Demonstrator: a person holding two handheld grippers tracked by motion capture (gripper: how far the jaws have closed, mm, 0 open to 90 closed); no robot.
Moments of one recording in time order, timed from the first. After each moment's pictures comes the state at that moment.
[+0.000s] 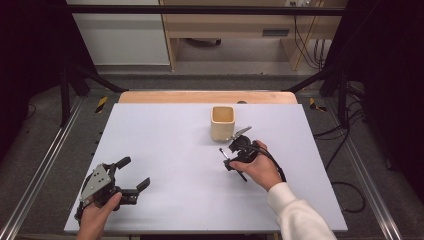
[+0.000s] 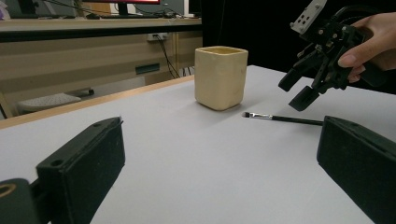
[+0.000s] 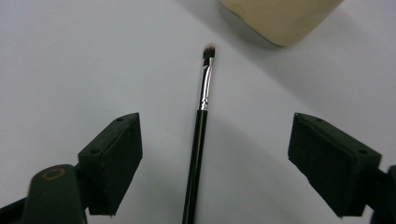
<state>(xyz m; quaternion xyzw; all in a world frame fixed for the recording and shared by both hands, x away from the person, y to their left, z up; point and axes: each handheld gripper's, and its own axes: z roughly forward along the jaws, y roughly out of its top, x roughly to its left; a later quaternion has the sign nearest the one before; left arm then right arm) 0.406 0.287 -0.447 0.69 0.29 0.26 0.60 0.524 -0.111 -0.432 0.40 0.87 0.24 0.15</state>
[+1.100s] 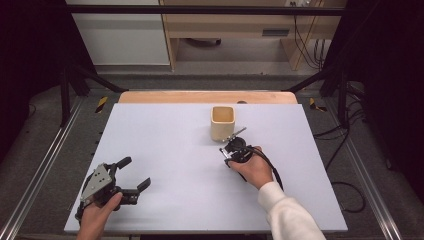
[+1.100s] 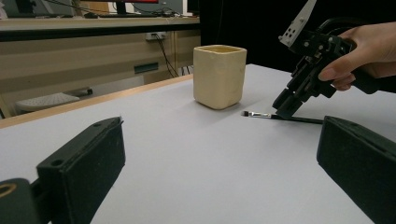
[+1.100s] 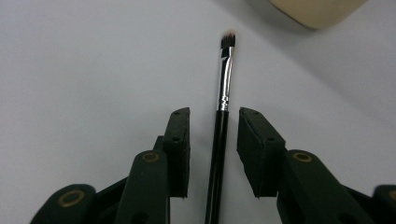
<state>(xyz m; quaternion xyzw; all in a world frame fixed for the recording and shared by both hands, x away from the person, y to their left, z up) 0.407 0.286 -0.447 0.70 0.29 0.26 0.60 0.531 -0.101 -0.447 0.42 0.87 0.22 0.11</state>
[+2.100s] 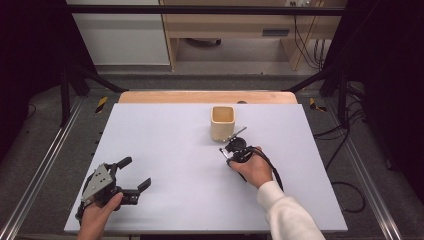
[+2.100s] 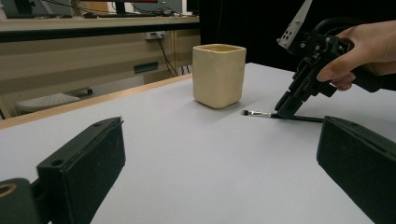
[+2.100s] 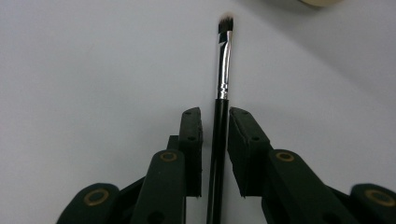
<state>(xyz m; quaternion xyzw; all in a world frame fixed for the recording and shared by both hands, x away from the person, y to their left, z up) 0.407 0.285 -0.448 0.70 0.28 0.26 0.60 0.533 -0.102 -0.450 0.44 0.87 0.20 0.10</state>
